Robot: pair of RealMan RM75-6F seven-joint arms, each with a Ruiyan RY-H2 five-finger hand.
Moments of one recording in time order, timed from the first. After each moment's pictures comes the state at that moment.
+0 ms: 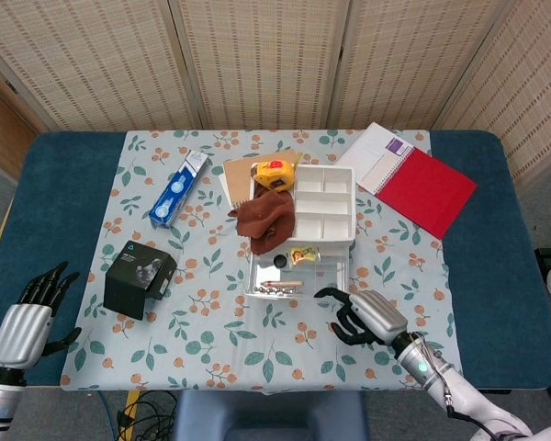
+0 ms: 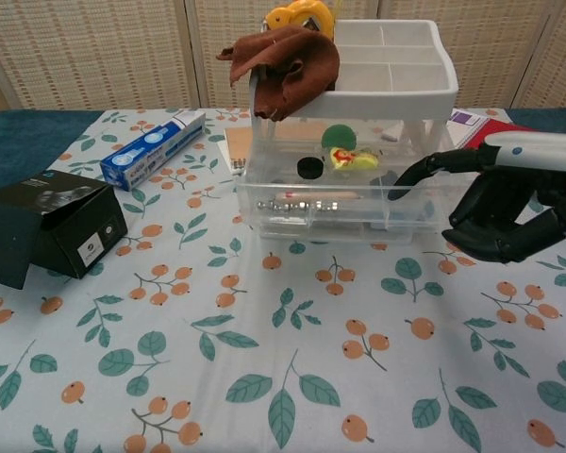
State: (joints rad) left arm -0.16 -1.14 -0.02 -1.63 1.55 1.44 0.04; right arm 0.52 -1.17 0.03 -1.97 -1.40 0.94 0.20
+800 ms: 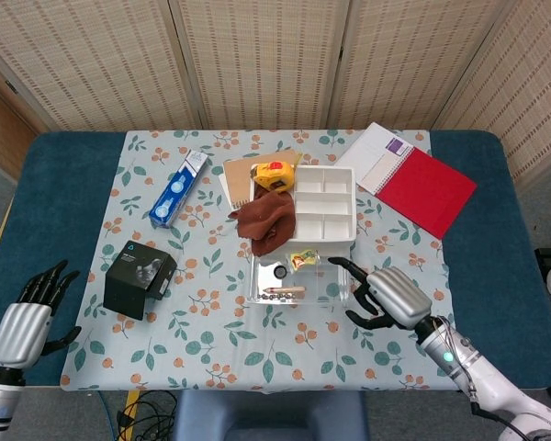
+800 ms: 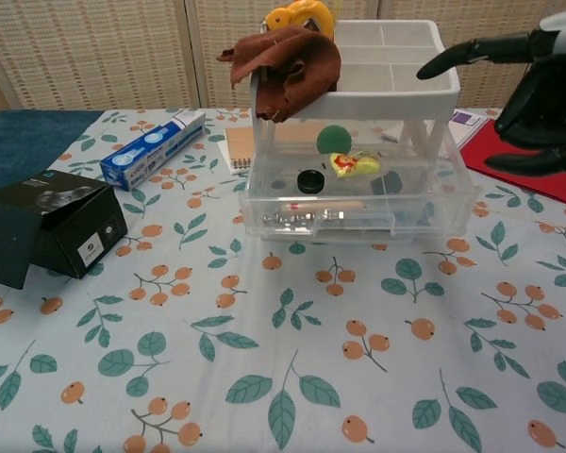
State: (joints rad) left arm -0.16 -1.13 -0.02 -1.64 1.56 1.45 0.04; right arm 0.56 -0.96 0.11 -2.04 -1.44 0.97 0.17
